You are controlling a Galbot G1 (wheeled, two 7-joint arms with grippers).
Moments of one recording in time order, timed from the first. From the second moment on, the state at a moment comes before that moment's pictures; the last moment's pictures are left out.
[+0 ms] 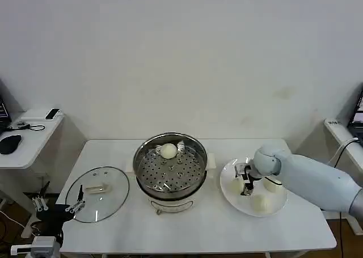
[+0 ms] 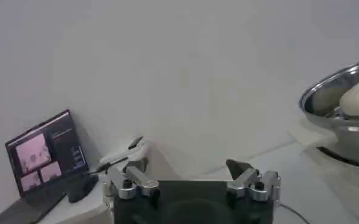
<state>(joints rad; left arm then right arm) 1.77 -1.25 -0.81 -2.27 0.02 0.22 -0.14 0.01 0.77 -0.98 1.34 -0.05 -0.37 -0.90</state>
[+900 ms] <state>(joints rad) 1.76 -1.25 -0.81 -2.28 0.02 0.22 -0.14 0.17 0.70 -0.96 1.41 0.02 -0.39 -0.93</state>
